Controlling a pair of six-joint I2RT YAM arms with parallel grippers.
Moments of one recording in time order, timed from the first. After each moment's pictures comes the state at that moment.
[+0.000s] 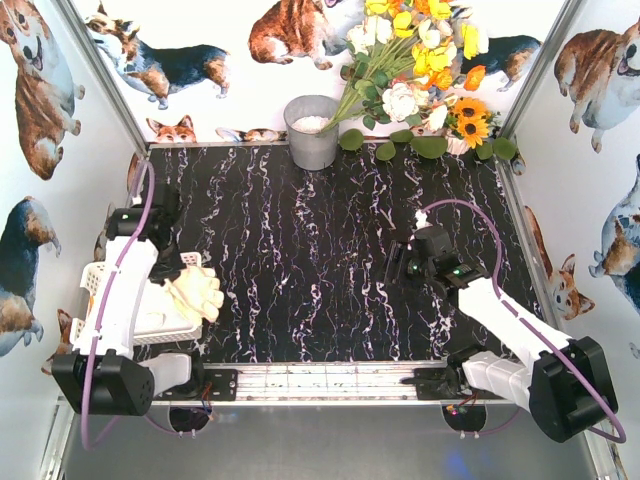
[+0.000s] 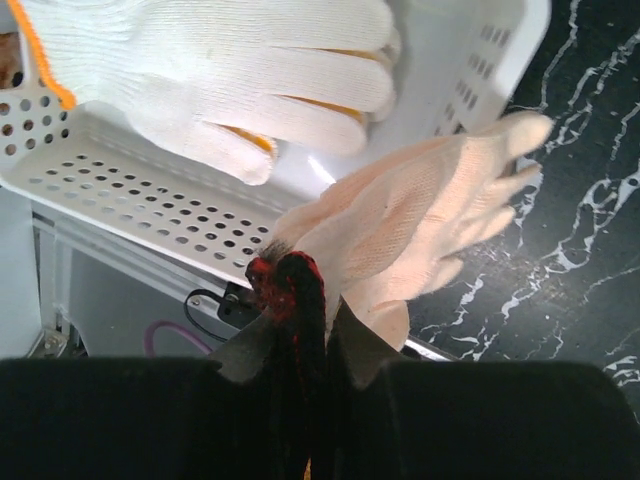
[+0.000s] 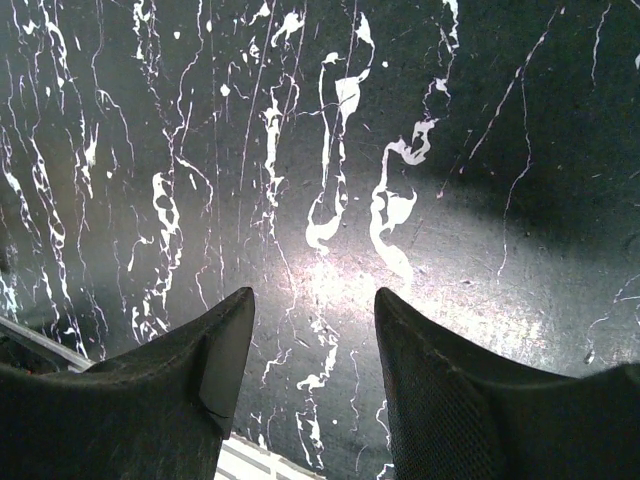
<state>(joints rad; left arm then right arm) -0.02 1.20 1.21 -1.35 -0.32 -0.41 0.38 1.06 0.59 -0.34 -0.19 0.58</state>
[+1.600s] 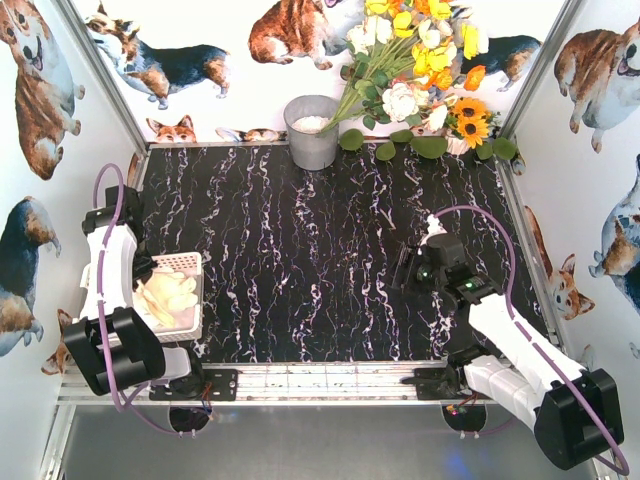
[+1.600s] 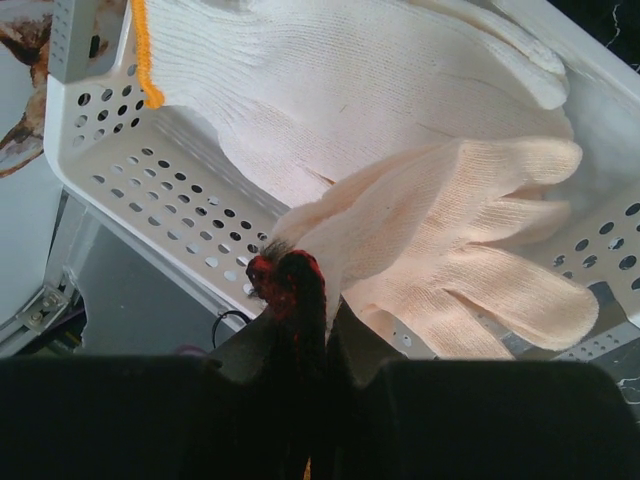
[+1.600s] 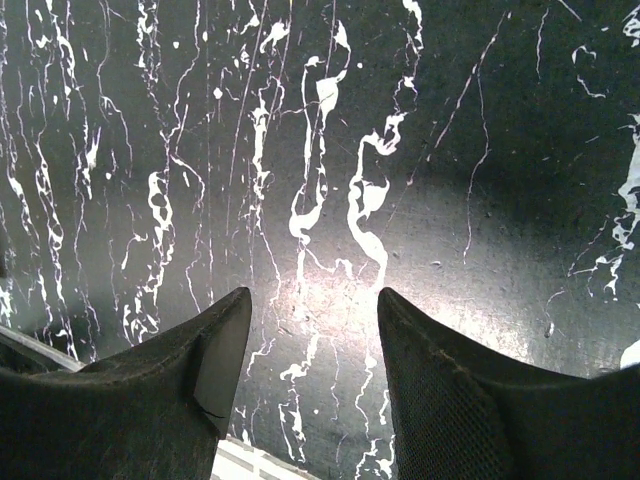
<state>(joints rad) 0.34 1.33 1.16 -1.20 -0.37 -0.31 0.34 0.91 0.53 -0.37 -0.19 0.55</state>
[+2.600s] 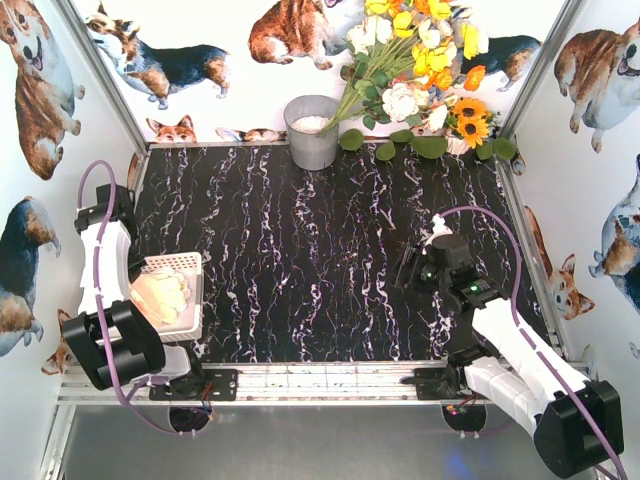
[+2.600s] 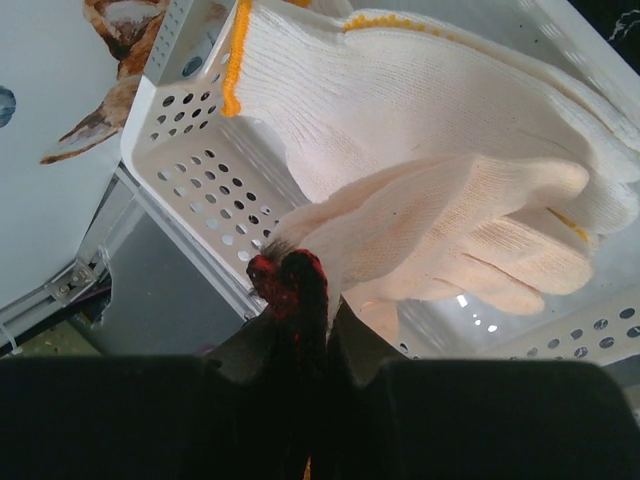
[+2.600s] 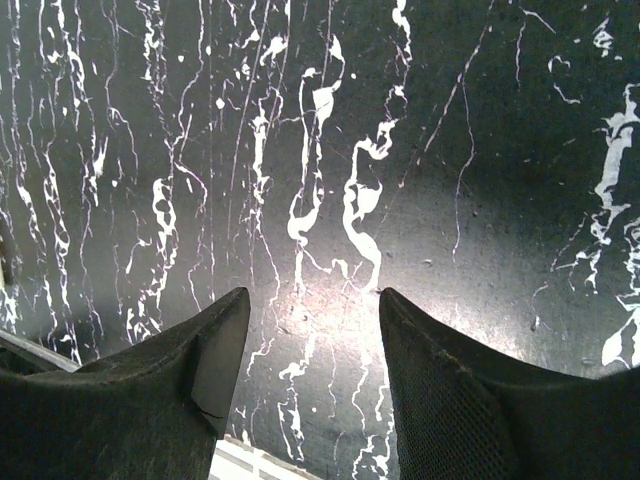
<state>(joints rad) 0.39 1.36 1.19 -1.20 -0.49 -0.35 0.32 0.86 0.53 -0.39 -0.19 0.55</state>
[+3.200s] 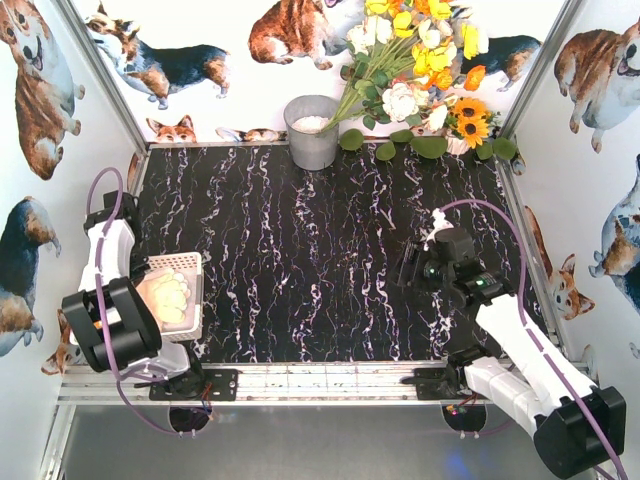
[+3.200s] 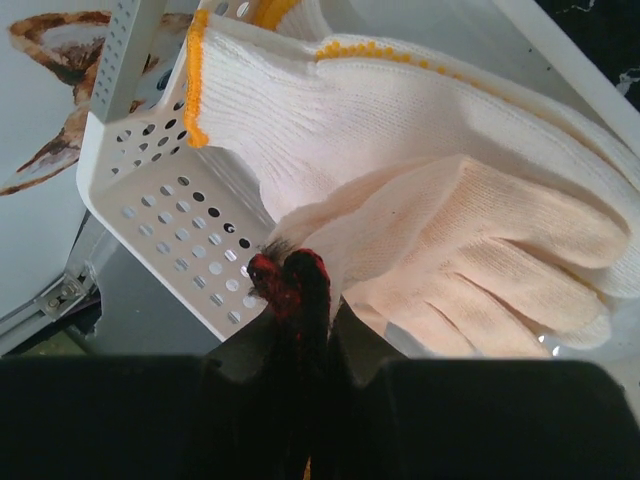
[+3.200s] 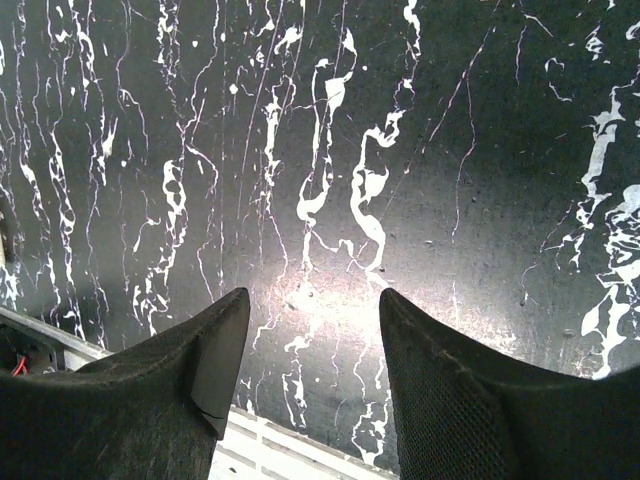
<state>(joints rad) 0.41 1.45 1.11 -1.07 -0.50 -0.33 0.32 0.86 0.63 -0.53 -0.20 0.50</state>
